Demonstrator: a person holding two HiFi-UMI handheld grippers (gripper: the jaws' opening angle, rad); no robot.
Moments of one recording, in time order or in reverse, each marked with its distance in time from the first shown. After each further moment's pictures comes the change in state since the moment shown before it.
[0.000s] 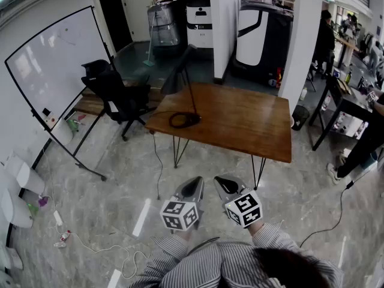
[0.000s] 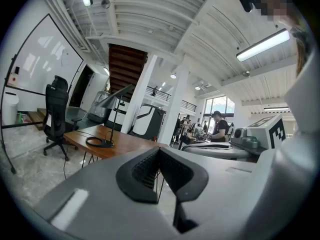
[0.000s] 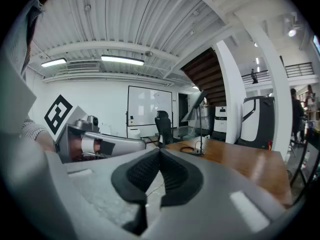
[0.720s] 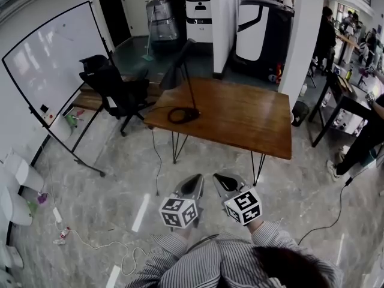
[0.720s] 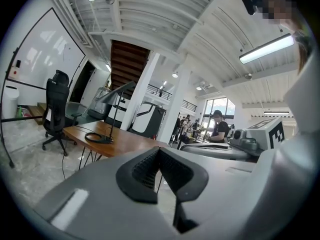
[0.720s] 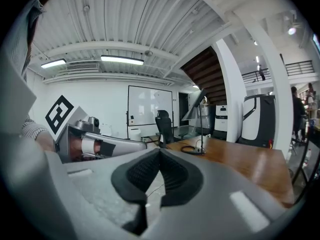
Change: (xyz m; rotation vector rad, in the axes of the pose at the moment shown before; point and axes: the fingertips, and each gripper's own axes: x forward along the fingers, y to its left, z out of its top) left arm 0.007 0.004 -0.004 -0.036 0.015 -0.007; right arm 0.007 -0.004 -0.002 0.004 0.002 0.009
